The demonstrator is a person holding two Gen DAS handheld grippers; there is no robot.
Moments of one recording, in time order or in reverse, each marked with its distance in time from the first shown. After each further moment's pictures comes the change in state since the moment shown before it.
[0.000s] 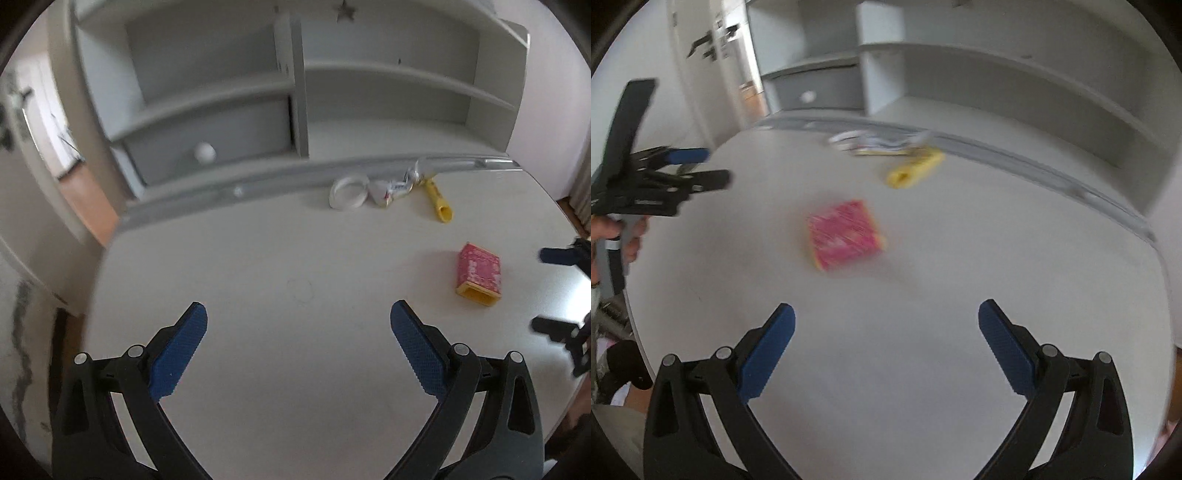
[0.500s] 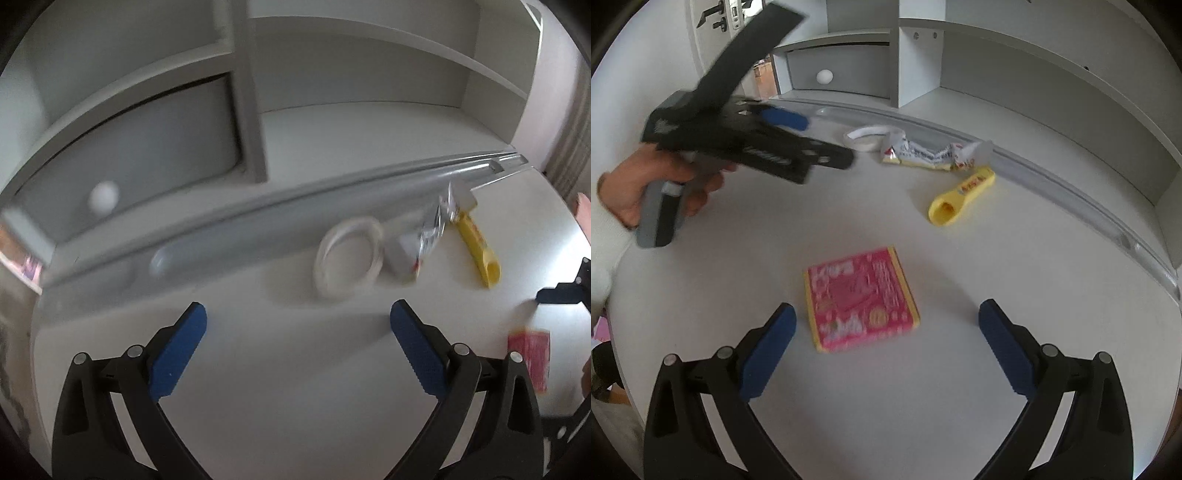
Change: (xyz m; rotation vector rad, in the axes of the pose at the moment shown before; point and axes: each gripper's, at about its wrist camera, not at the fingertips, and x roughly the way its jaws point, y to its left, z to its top) left arm 0.109 -0.027 0.074 0.114 0.048 -0.118; right arm 0.030 0.005 0.029 -0.106 0.044 0.005
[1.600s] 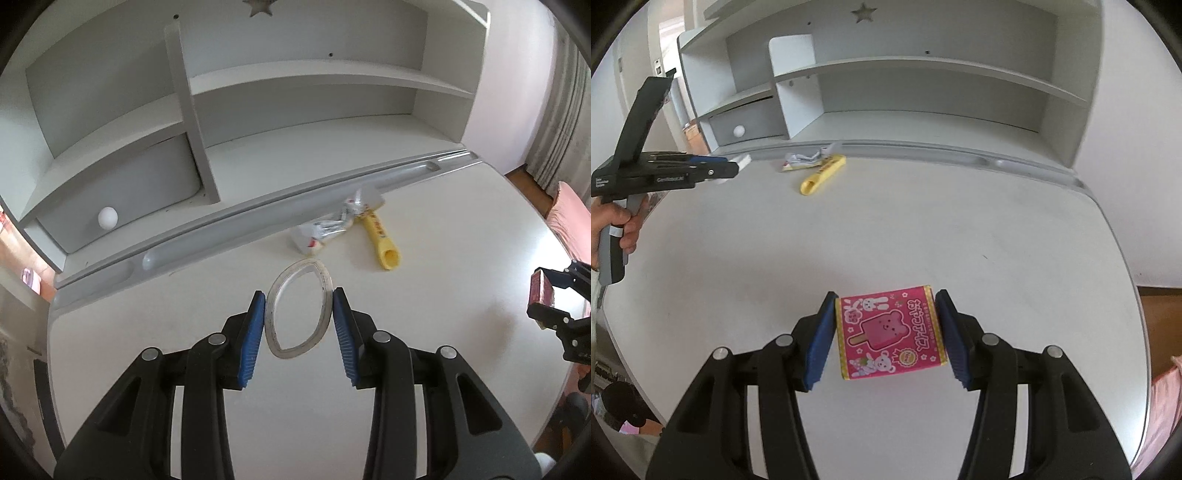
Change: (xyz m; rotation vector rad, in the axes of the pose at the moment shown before) left arm -0.069 -0.061 -0.006 0.040 -0.045 -0.046; right arm -0.106 -0.054 -0.105 0.322 -0.115 -0.193
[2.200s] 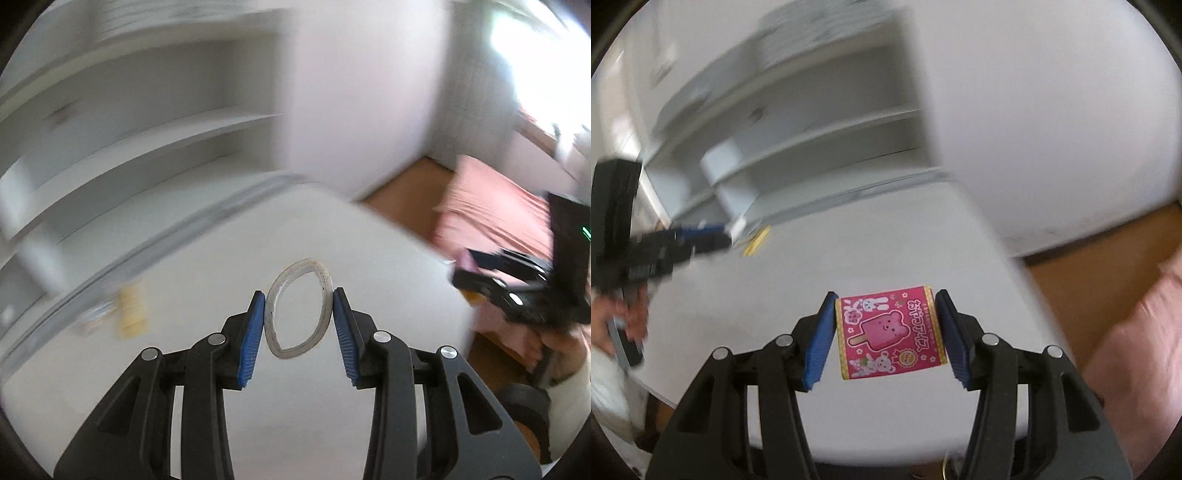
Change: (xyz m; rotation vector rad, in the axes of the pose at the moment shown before) left arm -0.066 -0.219 0.014 0.276 -0.122 -0.372; right arm -0.124 -0.127 -0.074 0.383 -0.212 -0.096
